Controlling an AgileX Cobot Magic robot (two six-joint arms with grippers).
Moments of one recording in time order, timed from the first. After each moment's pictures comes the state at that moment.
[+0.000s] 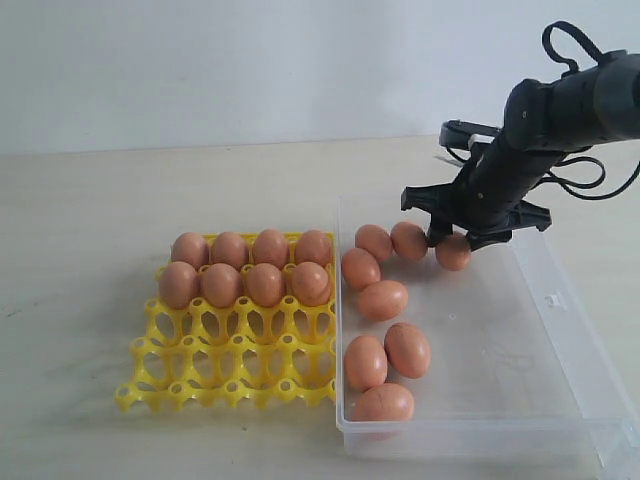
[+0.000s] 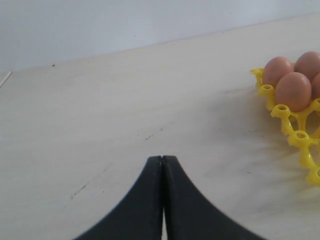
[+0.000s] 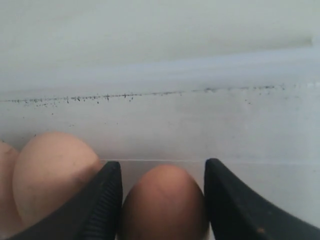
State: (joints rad) left arm -0.06 0.00 0.00 0.10 0.39 0.03; right arm 0.22 2.13 -1.39 0.17 0.58 0.19
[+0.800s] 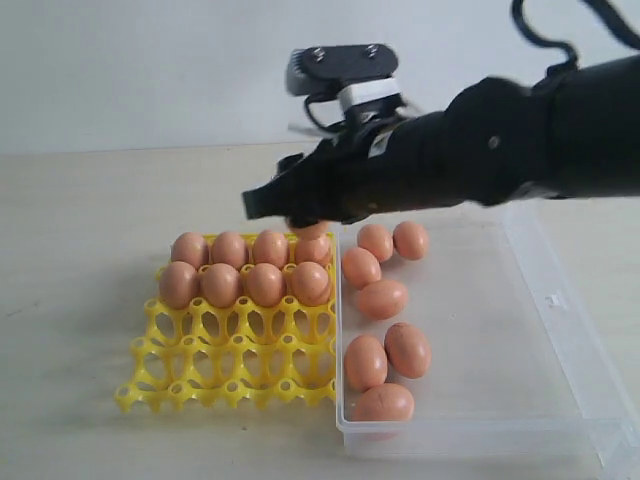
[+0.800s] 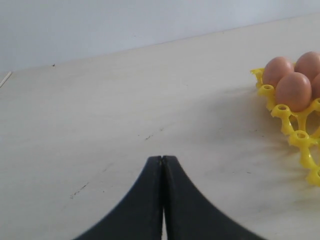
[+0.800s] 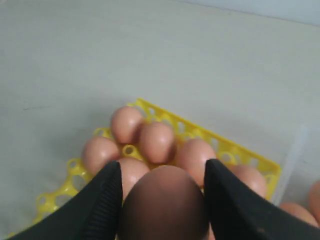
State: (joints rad) left arm -0.06 0.00 0.00 0.10 0.39 0.03; right arm 0.71 1.68 -1.02 0.36 0.05 -0.16
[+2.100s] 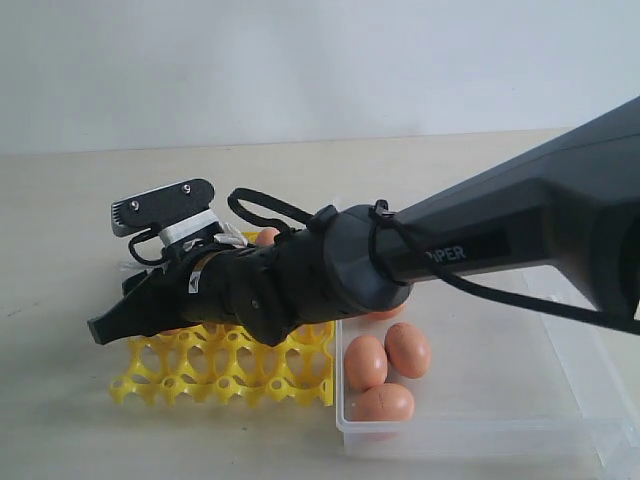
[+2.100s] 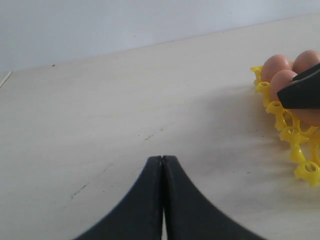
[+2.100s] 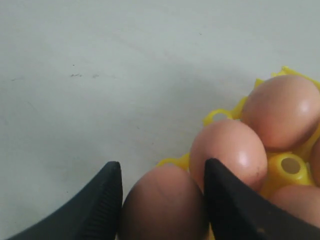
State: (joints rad) left arm -0.06 0.00 0.00 0.10 0.39 0.03; right arm 0.93 2.17 -1.31 0.24 -0.15 0.01
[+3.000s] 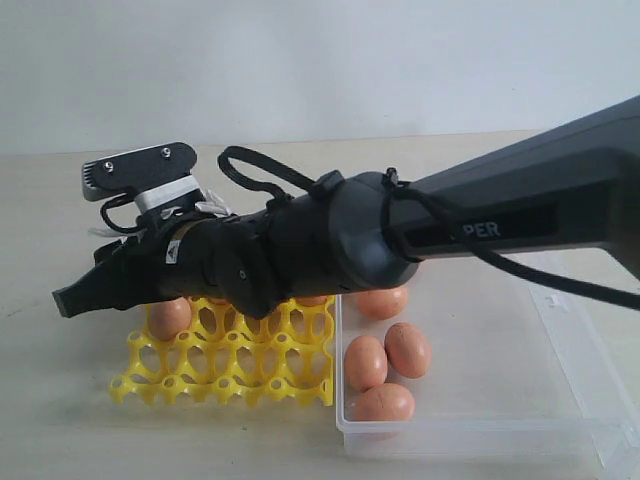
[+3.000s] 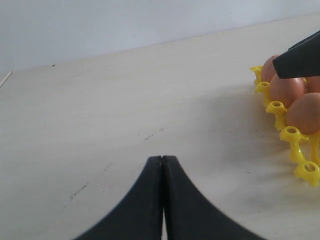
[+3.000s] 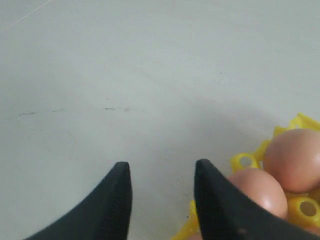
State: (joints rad) left arm -0.06 0.00 0.00 0.10 0.39 0.03; right arm 0.95 2.10 -1.35 0.24 -0.09 0.01
